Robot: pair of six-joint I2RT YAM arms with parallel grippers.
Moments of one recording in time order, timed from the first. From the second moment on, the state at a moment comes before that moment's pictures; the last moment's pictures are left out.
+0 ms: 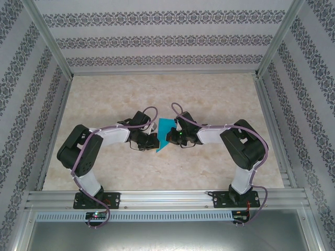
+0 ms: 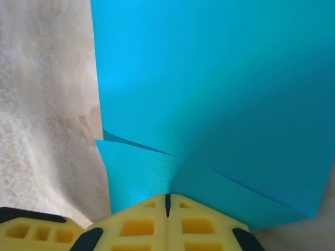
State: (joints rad) left arm -0.51 1.72 0.89 -0.31 0.56 -0.62; right arm 0.61 1.82 0.86 0.03 -0.41 0.88
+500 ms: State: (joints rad) left arm -0.51 1.80 0.91 -0.23 0.59 -0.67; right arm 0.61 1.83 0.86 0.03 -0.41 0.91
